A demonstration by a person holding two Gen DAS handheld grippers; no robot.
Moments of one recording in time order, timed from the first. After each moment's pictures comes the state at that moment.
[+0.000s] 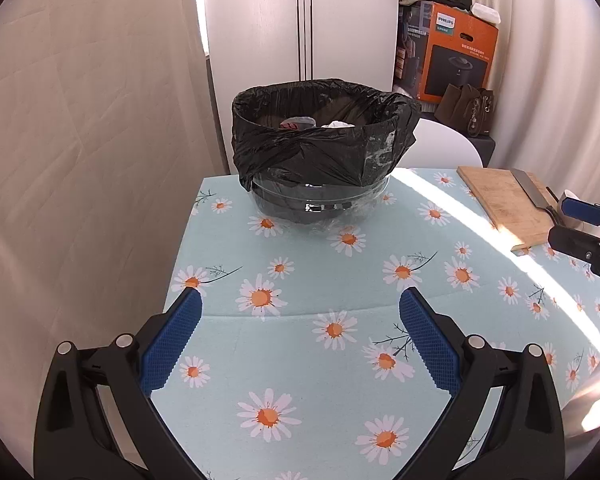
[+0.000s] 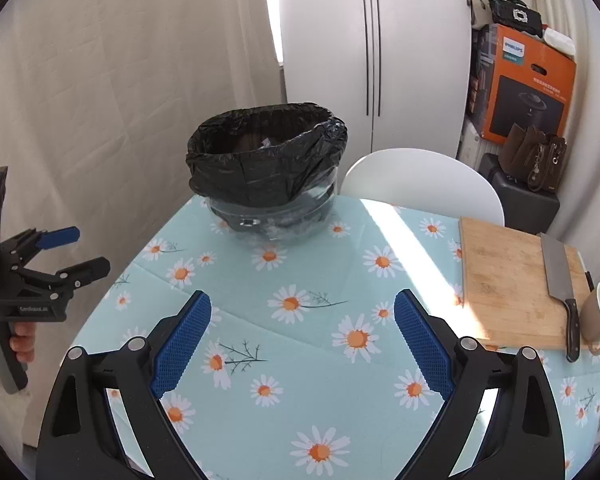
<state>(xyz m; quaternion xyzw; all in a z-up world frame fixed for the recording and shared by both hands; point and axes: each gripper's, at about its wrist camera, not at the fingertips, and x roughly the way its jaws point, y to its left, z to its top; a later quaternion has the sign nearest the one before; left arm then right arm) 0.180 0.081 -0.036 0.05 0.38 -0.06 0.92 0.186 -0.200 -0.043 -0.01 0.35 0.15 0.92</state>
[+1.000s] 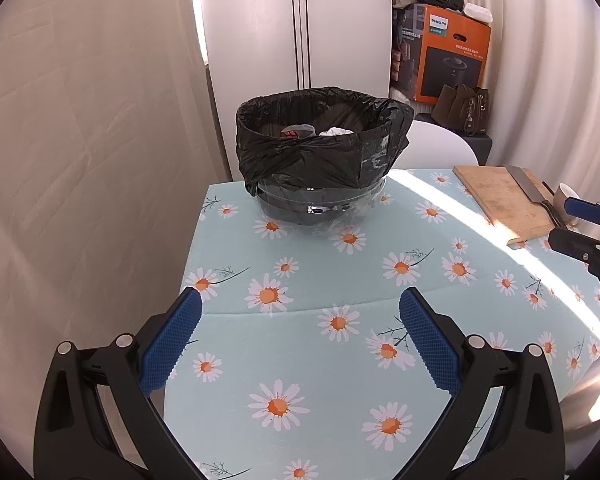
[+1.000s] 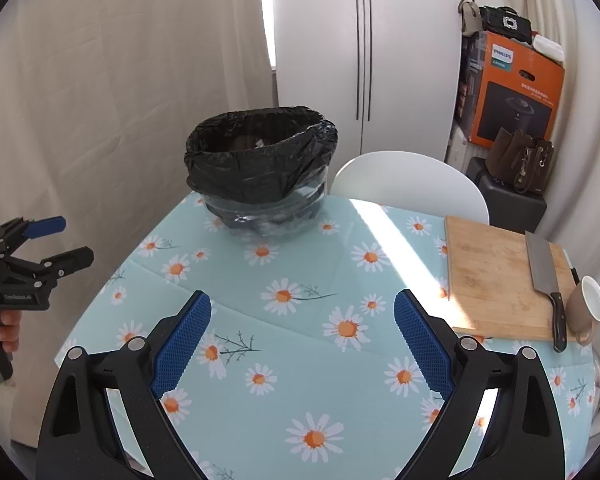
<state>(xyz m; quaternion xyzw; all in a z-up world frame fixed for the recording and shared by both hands) 0.163 0.086 -0.022 0.07 0.37 -0.07 0.93 0.164 -0.202 -0.039 -0.02 0.34 0.13 0.93</state>
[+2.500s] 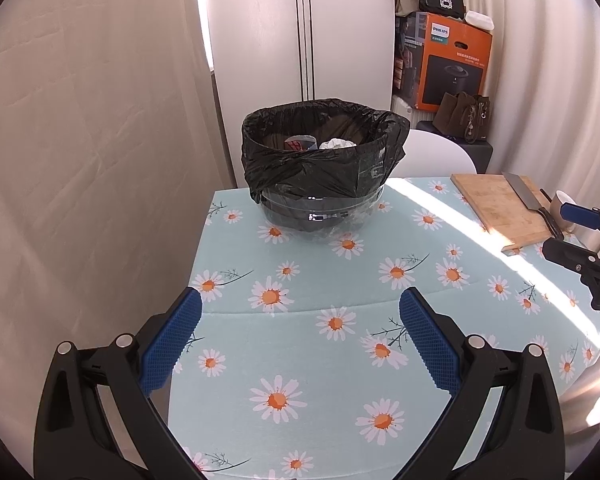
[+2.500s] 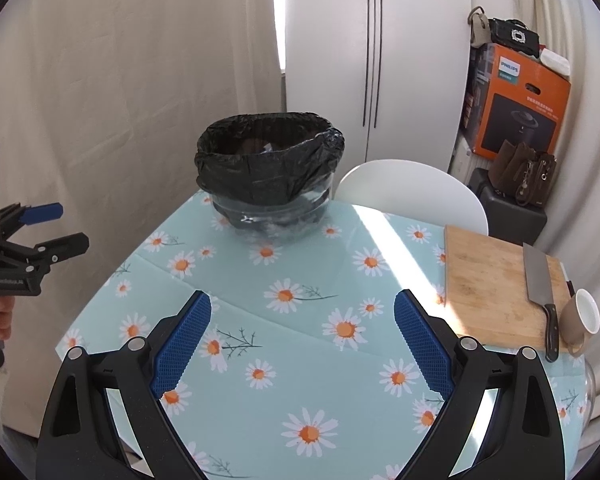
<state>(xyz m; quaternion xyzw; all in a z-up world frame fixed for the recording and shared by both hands) 0.149 0.087 -0.006 0.06 0.36 -0.06 0.93 0.153 -0.200 -0.030 -0.04 0.33 0.14 0.93</state>
